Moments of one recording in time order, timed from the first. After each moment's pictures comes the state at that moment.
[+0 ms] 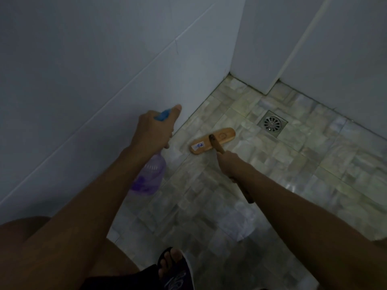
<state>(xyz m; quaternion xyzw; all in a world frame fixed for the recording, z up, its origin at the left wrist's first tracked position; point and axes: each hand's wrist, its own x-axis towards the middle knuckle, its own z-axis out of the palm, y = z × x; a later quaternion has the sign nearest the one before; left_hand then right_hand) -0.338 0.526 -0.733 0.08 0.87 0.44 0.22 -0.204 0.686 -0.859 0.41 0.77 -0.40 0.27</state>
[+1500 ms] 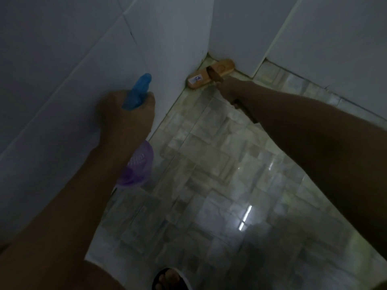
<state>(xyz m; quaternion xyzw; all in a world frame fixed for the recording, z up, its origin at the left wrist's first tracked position) -0.375 0.576 -0.751 0.12 0.90 0.39 0.13 -0.345 0.872 -0.905 0.42 0.80 -0.35 0.24</state>
